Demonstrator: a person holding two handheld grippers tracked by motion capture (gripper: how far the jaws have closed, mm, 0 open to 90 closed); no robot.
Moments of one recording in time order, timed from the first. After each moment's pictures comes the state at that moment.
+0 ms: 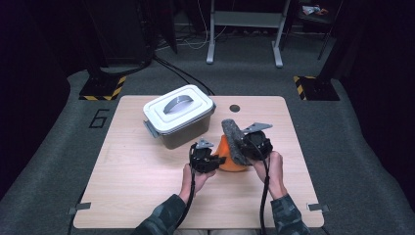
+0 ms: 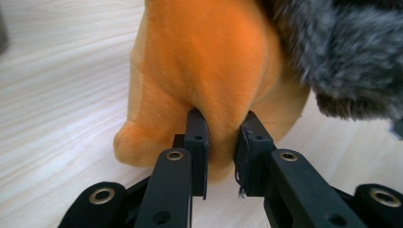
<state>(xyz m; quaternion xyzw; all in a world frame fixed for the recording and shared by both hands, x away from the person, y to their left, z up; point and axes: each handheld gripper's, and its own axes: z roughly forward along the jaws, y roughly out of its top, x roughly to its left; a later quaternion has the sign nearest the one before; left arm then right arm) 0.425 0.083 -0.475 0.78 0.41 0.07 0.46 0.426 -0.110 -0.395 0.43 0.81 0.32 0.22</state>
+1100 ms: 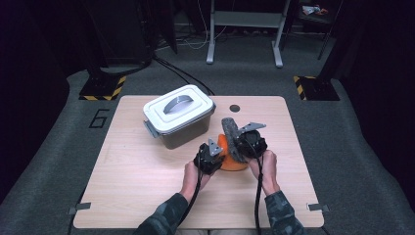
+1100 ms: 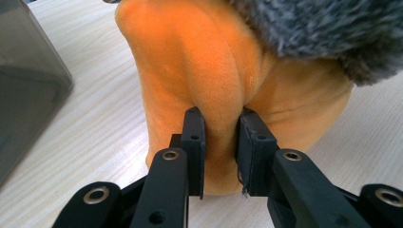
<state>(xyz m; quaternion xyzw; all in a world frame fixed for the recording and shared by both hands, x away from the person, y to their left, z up) 0.425 0.064 -0.478 0.83 0.35 0.20 0.39 0.444 -0.108 -0.414 0.45 0.80 0.32 0.23</state>
